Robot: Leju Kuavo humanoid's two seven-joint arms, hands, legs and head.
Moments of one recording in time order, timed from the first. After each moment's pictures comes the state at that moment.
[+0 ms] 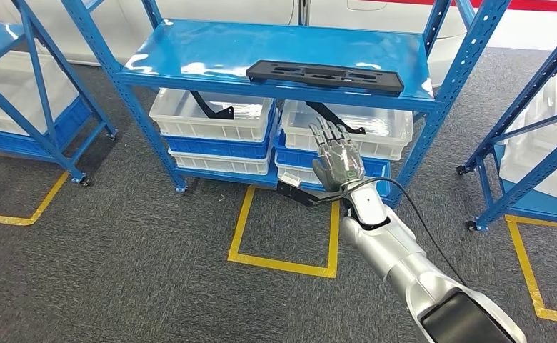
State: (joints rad) left arm -0.19 0.02 -1.11 -0.29 0.74 0.33 0.04; right arm -1.14 0.22 0.94 -0.71 0.95 -0.42 0.03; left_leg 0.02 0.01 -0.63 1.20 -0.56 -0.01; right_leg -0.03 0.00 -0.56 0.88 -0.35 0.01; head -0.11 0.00
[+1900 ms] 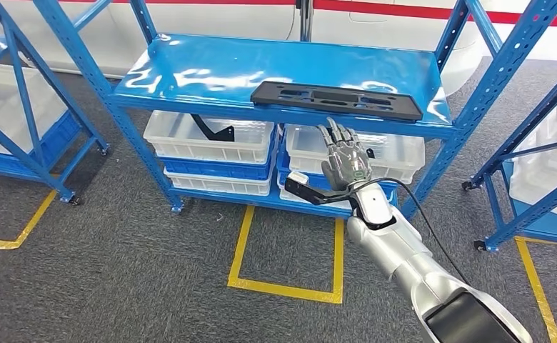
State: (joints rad) left arm -0.20 0.02 -1.11 -0.29 0.68 0.33 0.07; right arm -1.16 0.19 0.94 -0.71 0.94 -0.38 0.08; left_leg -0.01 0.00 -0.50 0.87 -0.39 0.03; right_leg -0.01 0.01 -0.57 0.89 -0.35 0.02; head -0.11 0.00
